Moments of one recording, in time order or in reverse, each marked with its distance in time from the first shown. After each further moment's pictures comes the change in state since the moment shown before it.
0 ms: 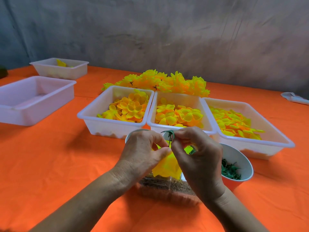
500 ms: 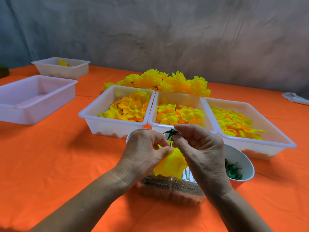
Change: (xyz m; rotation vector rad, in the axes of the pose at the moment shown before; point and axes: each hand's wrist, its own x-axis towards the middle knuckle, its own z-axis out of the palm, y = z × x) left_hand 0.000 0.001 0.000 -0.003 -0.015 -0.017; right_hand 0.003 -0.002 -0.003 0.372 -0.099 0.361
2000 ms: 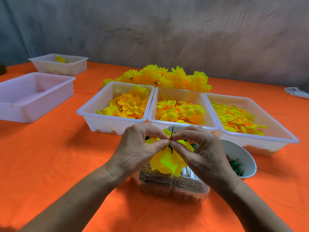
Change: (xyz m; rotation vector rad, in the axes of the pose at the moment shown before) left_hand 0.002 -0.008 -0.011 -0.172 -0.060 0.004; right_hand 0.007 0.003 -0.018 -0.441 -0.270 -0.093
